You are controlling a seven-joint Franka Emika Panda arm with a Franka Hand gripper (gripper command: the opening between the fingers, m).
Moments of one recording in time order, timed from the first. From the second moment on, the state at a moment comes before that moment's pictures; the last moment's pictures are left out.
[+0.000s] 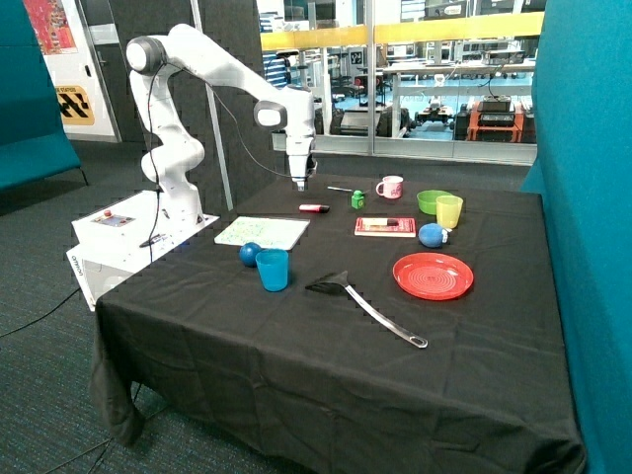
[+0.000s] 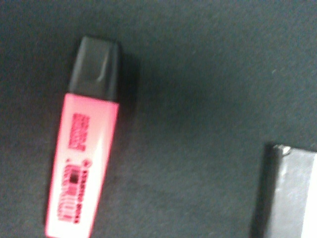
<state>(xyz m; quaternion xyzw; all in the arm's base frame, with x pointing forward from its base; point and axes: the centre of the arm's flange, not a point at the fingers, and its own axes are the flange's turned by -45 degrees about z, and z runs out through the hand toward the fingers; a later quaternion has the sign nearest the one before) 0.469 0.064 0.383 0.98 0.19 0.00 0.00</state>
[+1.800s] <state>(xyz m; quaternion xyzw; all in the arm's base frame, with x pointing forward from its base) 0.432 0.116 0.316 1.00 0.09 0.00 0.00</state>
